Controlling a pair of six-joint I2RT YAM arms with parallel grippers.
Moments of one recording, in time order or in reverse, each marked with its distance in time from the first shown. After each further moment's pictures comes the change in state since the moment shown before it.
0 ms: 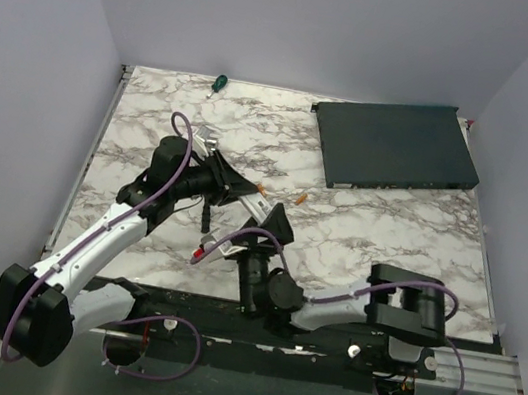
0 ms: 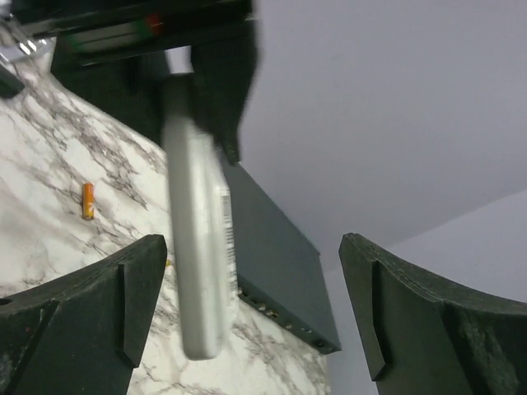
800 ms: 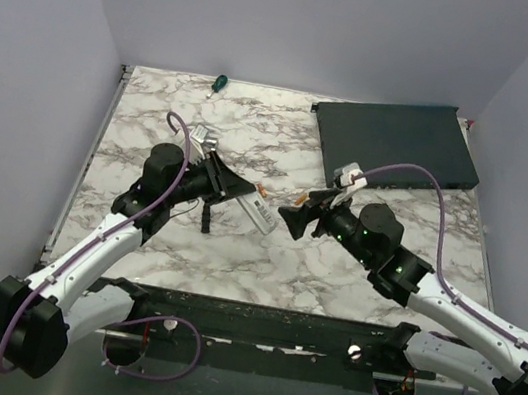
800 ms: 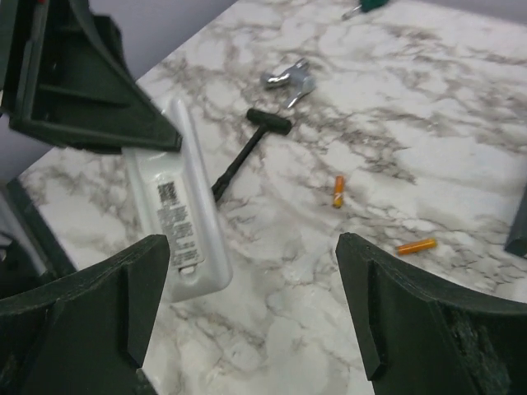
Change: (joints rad) left arm 0.002 -0.070 -0.085 0.126 -0.029 0.146; right arm -0.597 -0.875 -0.138 -1.324 -1.072 1.723
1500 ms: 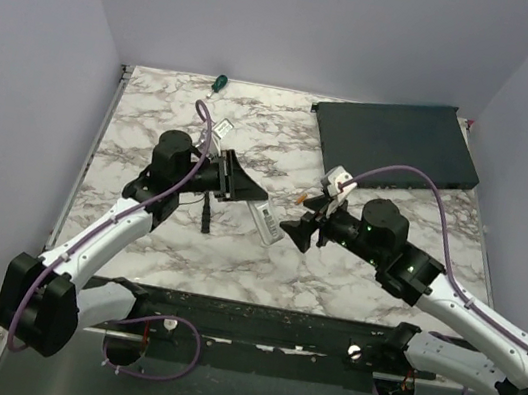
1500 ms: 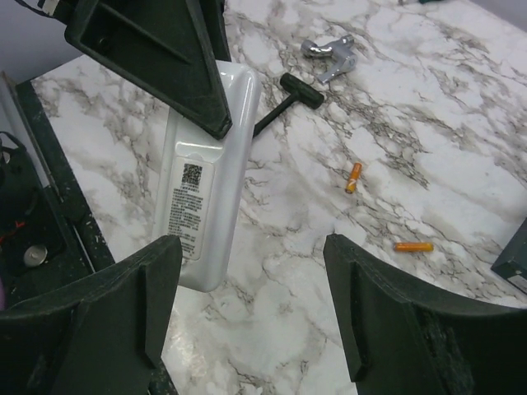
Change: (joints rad) left arm 0.000 0.120 0.074 0.105 0.315 0.117; right arm -0.018 -0.032 0.067 -0.210 -0.247 -0.161
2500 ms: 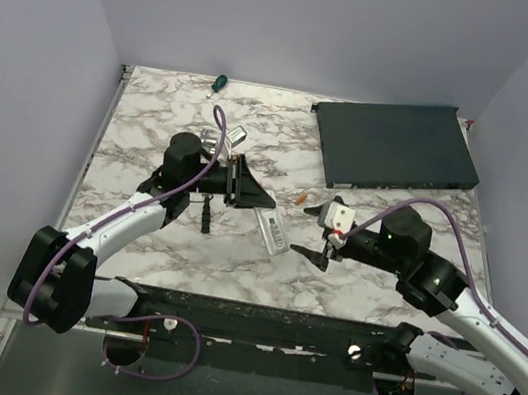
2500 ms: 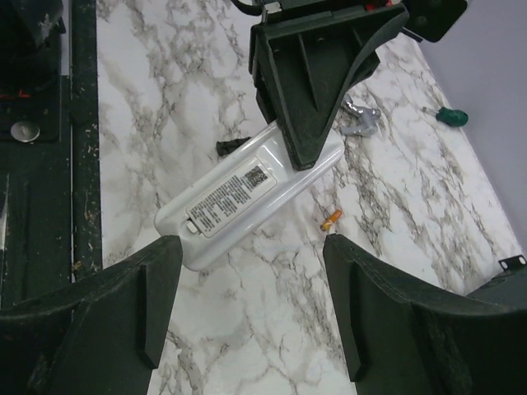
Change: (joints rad) left arm -0.023 0.144 -0.021 0.213 0.186 -0.208; right arm 0.000 -0.116 0.076 -0.230 -0.253 -0.498
